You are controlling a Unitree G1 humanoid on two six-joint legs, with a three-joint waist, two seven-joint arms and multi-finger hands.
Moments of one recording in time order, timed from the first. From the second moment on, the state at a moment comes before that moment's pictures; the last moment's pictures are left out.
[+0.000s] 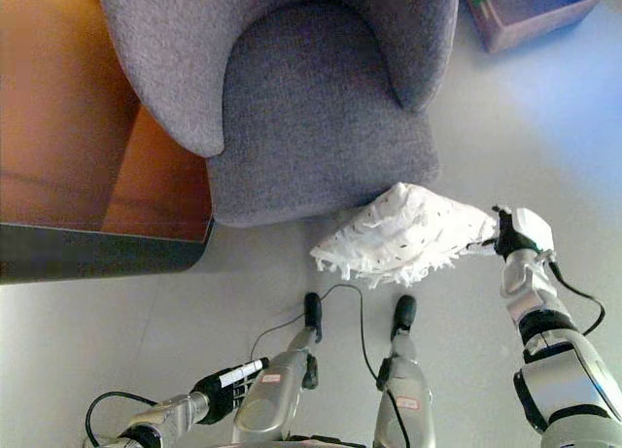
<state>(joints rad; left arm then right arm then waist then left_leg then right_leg) -0.14 0.28 -0.18 1.14 -0.49 0.13 -0.33 -0.65 -0.76 0.35 1.08 -0.20 -0.01 -0.25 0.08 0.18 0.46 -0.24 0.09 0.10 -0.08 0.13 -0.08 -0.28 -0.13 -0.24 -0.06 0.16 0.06</state>
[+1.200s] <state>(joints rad) -0.15 0.28 -0.26 1.11 -0.64 0.02 -0.32 -1.03 -0.78 0.47 0.94 -0.02 0.14 -0.16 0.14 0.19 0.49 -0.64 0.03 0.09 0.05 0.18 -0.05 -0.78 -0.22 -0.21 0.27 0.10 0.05</state>
